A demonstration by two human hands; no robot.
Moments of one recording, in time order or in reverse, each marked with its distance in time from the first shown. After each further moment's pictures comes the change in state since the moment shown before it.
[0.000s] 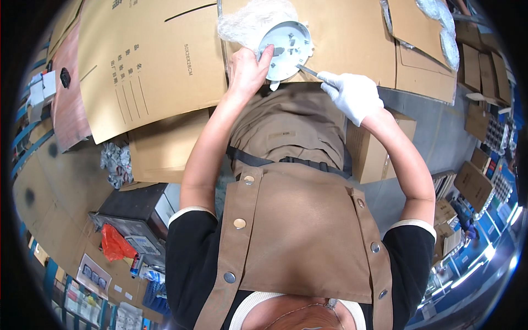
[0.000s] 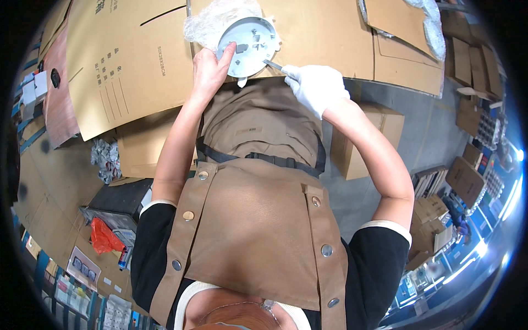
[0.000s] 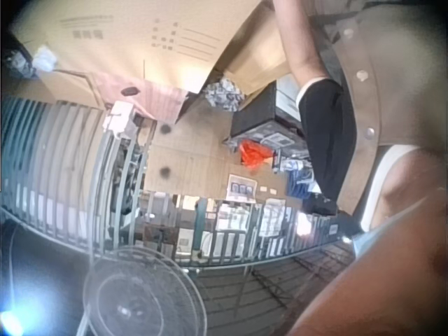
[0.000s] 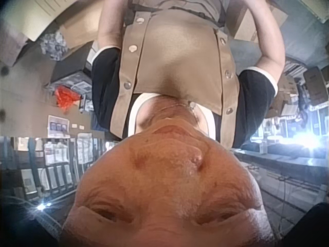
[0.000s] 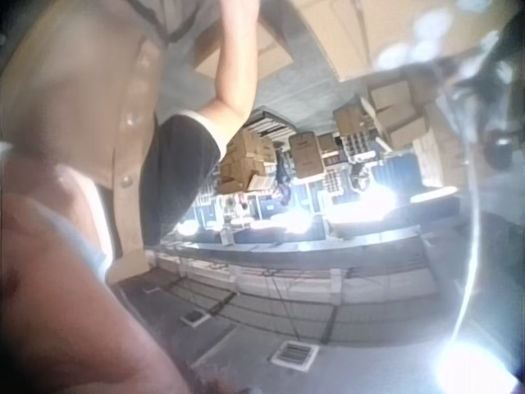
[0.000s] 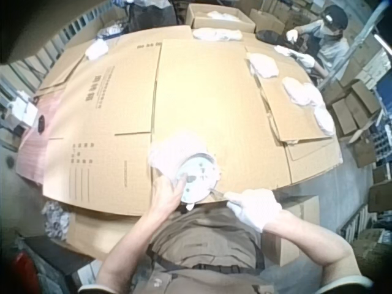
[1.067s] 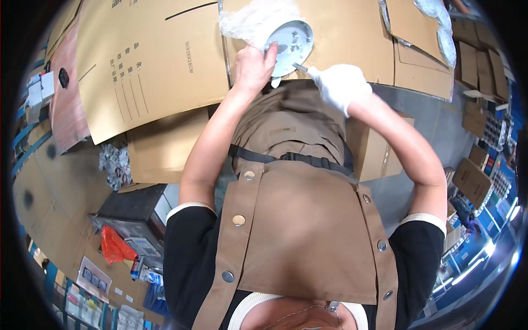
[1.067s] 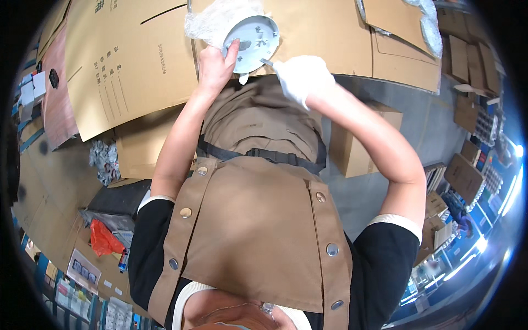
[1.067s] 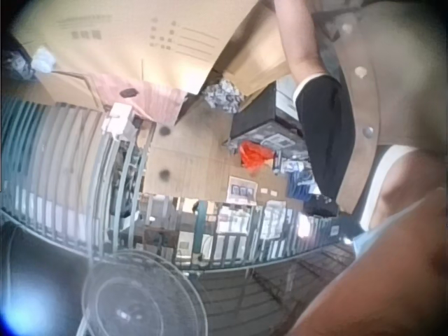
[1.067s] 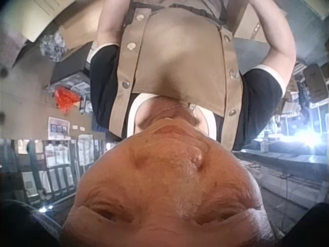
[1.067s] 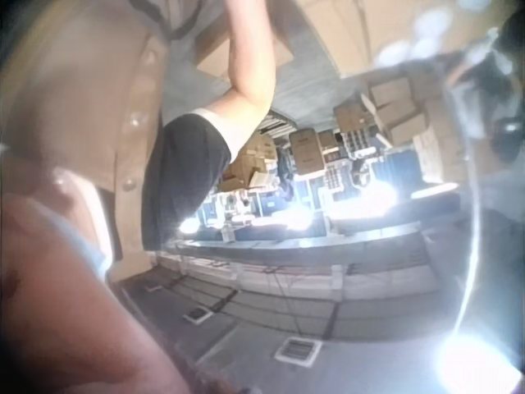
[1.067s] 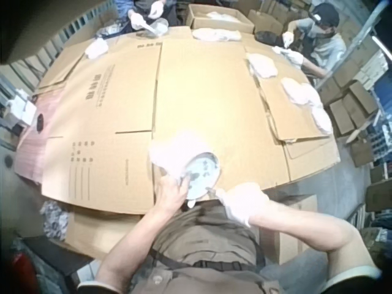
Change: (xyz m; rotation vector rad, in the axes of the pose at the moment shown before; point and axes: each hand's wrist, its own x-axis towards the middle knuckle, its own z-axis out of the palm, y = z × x) left_hand -0.004 -0.001 0.014 -0.078 0.187 0.197; right_hand 0.021 -0.013 0.007 -0.235 -0.148 -0.126
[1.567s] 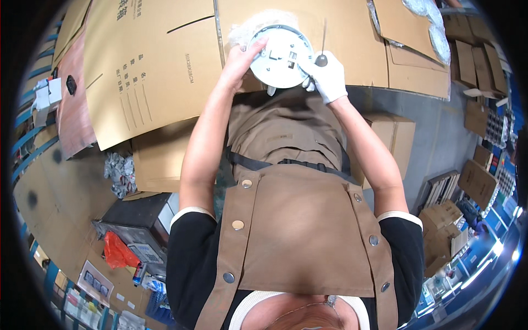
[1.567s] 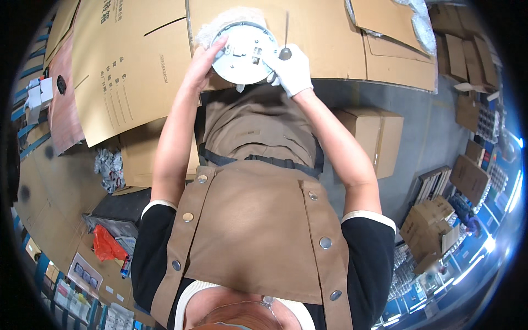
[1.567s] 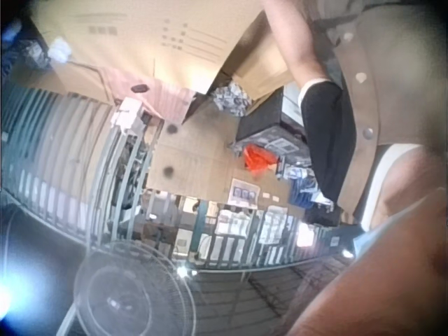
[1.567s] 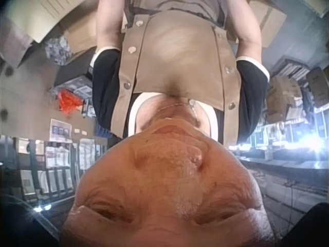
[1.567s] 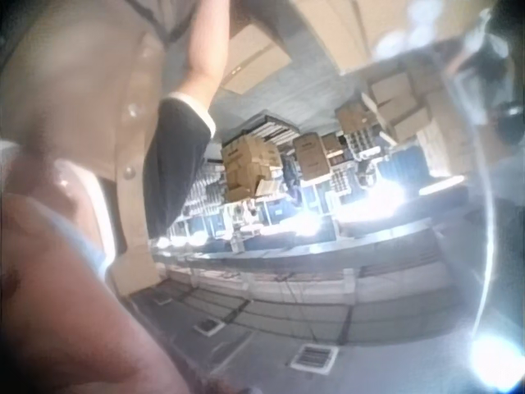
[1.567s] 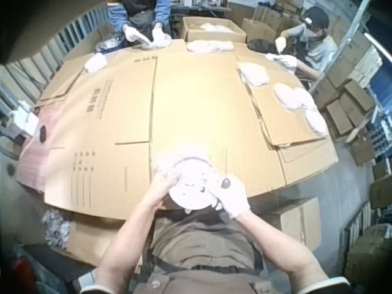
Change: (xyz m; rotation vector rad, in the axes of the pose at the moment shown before) left_hand 0.030 -0.005 -0.016 -0.816 -0.345 -0.595; right_hand 0.031 0.000 0.049 1.616 0.588 0.340
